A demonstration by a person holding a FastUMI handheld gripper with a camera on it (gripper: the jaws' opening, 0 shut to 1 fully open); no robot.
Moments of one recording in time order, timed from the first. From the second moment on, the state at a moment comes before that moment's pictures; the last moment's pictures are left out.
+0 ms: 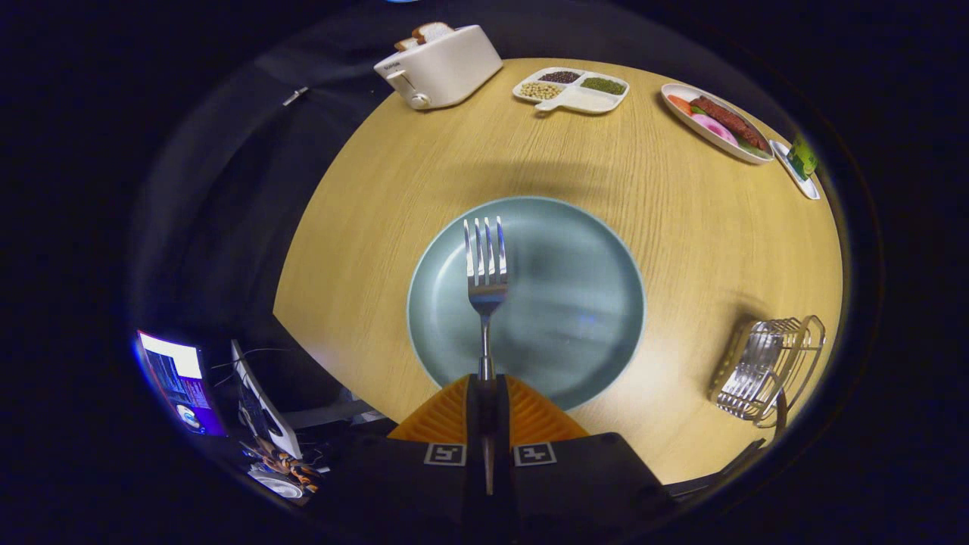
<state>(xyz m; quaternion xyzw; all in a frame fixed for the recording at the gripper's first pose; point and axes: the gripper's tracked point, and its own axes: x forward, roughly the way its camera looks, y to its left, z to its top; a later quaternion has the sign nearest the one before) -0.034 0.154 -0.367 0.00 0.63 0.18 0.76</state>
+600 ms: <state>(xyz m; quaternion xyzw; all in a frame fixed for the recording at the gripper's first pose) -0.047 -0.021 -0.277 -0.01 0.64 0.13 0.75</state>
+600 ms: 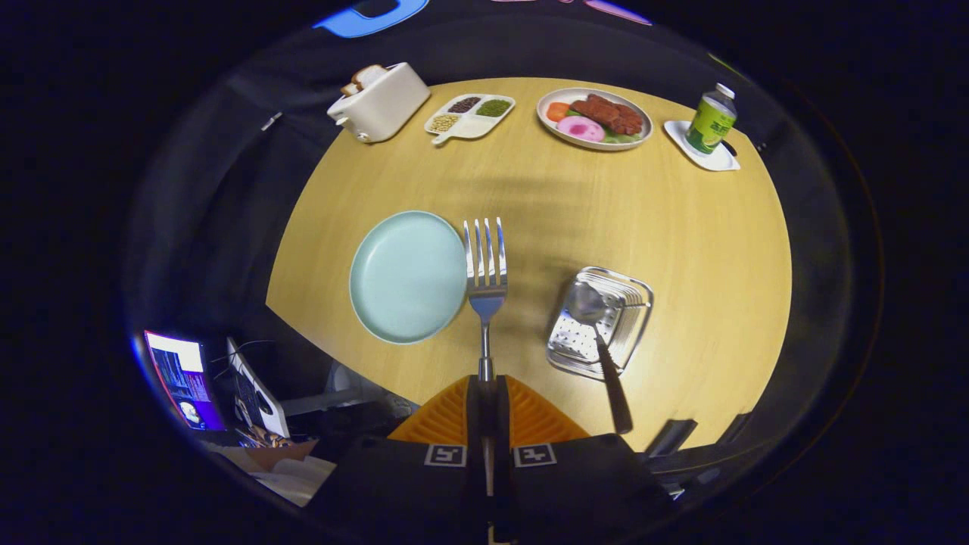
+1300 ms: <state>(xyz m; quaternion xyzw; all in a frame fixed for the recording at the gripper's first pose) -0.053 -0.081 -0.293 -0.03 0.74 0.11 0.66</state>
